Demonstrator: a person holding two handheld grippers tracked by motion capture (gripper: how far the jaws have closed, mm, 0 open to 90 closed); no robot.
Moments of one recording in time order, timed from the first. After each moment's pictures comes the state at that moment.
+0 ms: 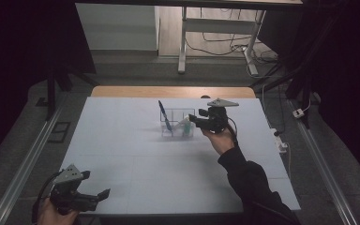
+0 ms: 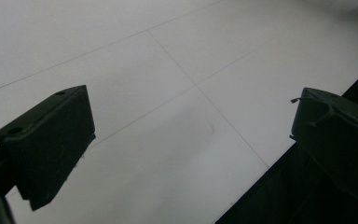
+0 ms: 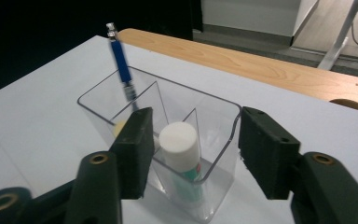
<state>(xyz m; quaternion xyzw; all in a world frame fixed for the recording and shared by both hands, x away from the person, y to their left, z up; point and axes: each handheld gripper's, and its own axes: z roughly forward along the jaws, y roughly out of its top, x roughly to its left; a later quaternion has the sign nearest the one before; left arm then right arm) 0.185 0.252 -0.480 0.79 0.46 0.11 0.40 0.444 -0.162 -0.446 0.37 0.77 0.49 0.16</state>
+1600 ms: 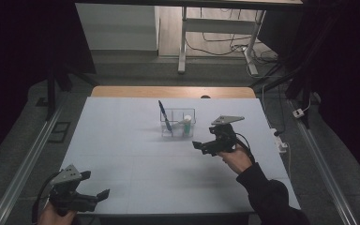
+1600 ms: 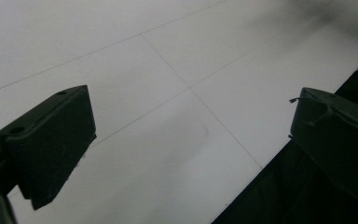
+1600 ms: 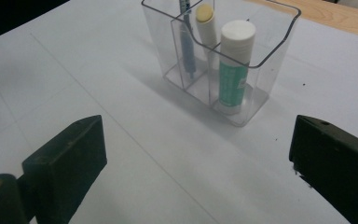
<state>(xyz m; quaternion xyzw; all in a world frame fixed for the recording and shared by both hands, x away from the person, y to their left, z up) 0.184 0.255 -0.480 0.78 0.45 0.10 0.41 0.385 -0.186 -0.447 0.32 0.84 0.43 0.11</state>
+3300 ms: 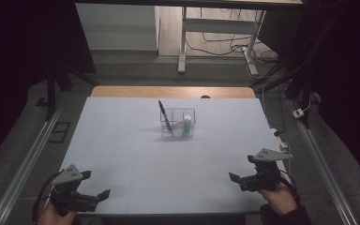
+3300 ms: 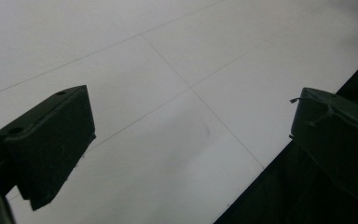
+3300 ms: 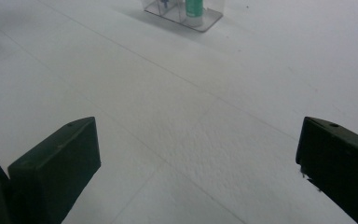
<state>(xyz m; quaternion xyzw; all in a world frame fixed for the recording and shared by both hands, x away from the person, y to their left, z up) 0.185 0.253 -0.479 0.79 0.45 0.11 0.41 0.283 -0.294 -0.450 0.37 0.82 0.41 0.15</state>
